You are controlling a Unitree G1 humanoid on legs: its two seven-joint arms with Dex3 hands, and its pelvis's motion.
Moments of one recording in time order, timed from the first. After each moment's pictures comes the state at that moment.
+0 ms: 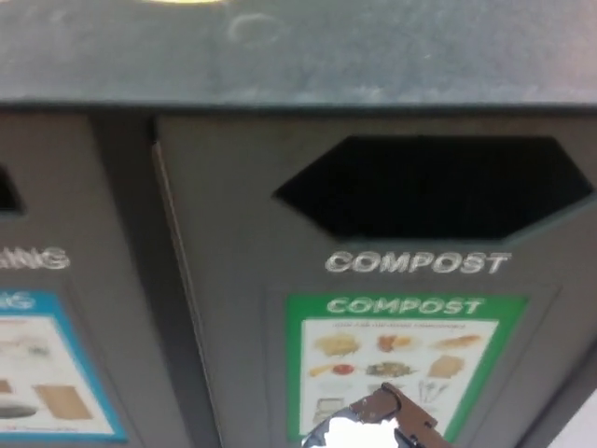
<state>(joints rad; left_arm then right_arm) 0.56 0.52 0.14 1.01 0.07 -0.34 0.01 0.51 -0.55 0.60 -0.97 0.45 0.24 0.01</state>
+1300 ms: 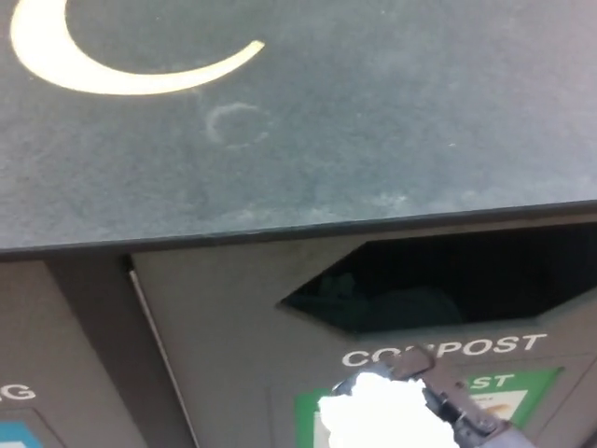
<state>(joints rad) 0.56 0.52 0.13 1.01 0.07 -0.34 0.03 0.50 -0.46 0.48 -0.94 0.38 0.25 0.01</state>
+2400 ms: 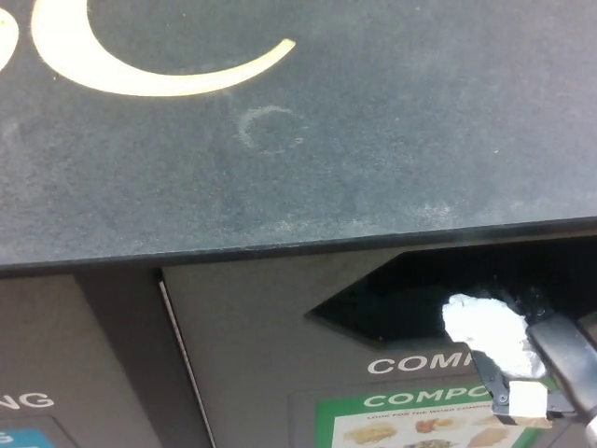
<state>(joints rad) 0.56 0.50 0.17 0.98 0.06 -0.34 0.03 0.08 -0.53 0.26 -0.26 -0.07 0.23 0.01</state>
